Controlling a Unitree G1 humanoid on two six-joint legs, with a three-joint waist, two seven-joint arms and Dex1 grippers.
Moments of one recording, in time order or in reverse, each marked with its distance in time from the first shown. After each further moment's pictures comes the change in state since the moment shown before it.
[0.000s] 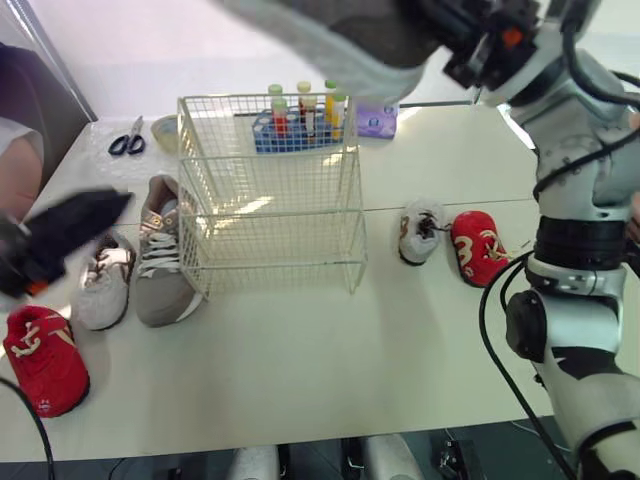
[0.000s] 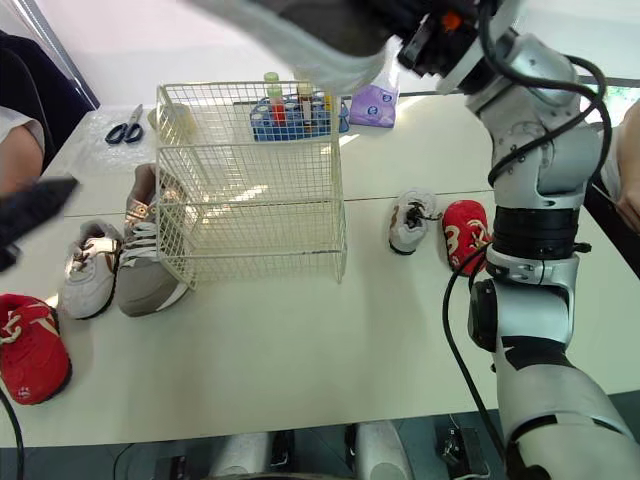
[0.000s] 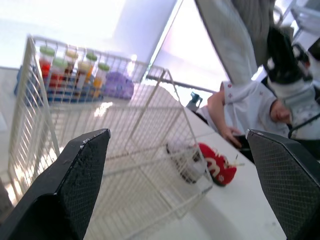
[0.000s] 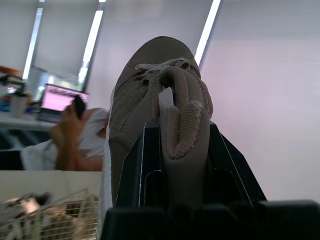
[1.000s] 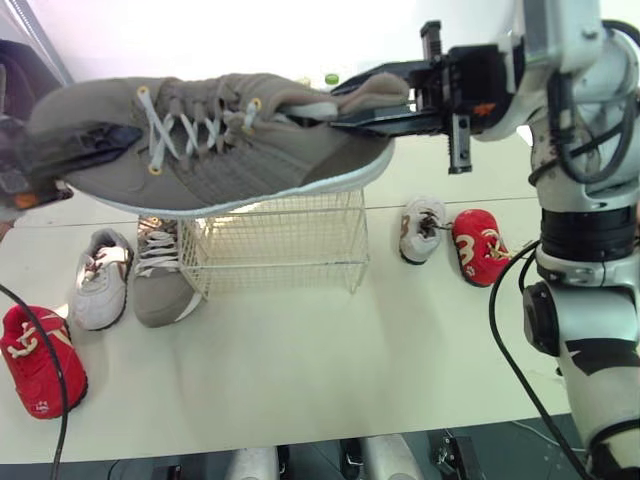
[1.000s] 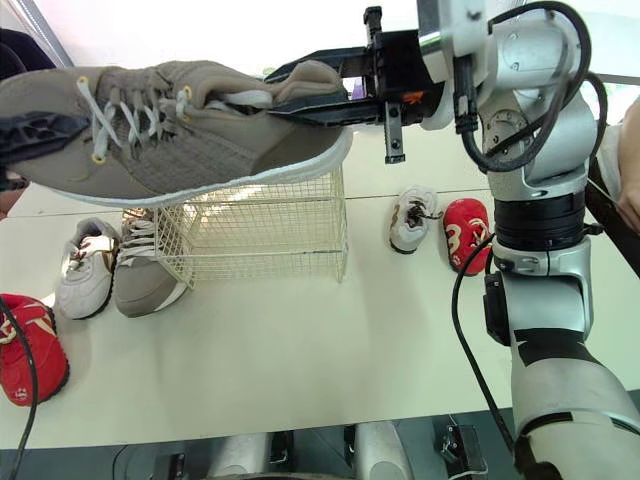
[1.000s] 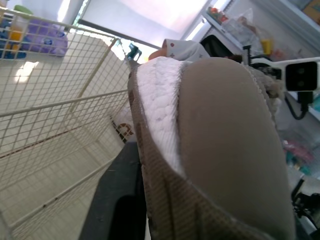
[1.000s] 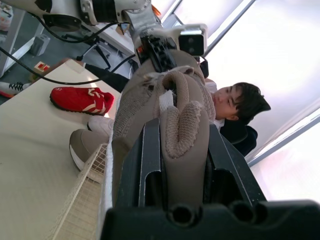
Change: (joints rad) left arm -0.742 0.085 -0.558 0.499 0.268 0.418 -0.360; right arm -0.034 -0.065 0.132 -0.074 -0.091 -0.179 0.350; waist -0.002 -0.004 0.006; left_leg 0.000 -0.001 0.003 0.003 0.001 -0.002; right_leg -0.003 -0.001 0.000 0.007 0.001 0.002
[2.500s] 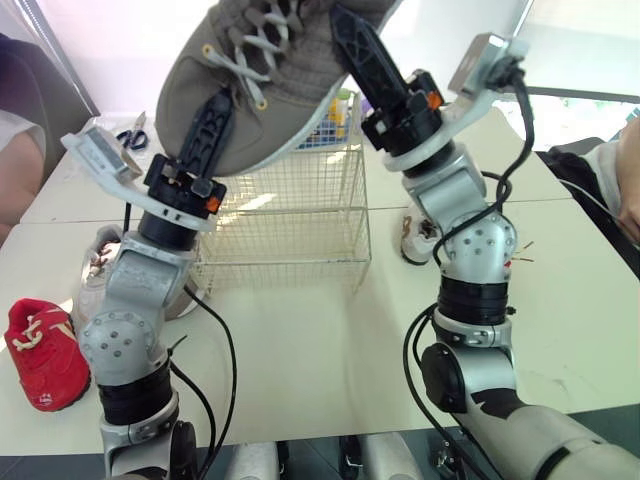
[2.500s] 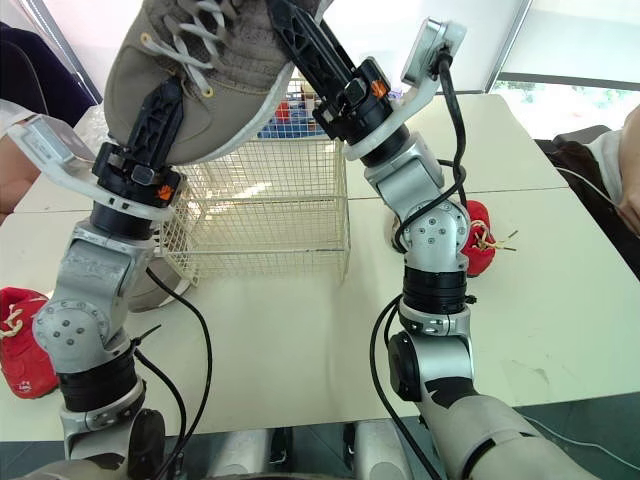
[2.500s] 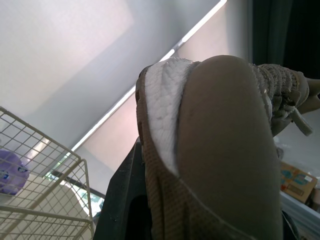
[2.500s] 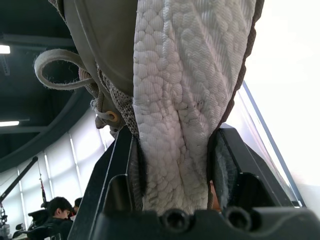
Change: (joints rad) left arm 0.203 -1.020 -0.081 -0.695 0.142 -0.769 0.641; right arm 0.272 0.522 -0.223 -0.107 0.509 0.345 -0.828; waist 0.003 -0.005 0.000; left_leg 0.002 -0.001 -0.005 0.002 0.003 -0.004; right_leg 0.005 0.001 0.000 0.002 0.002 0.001
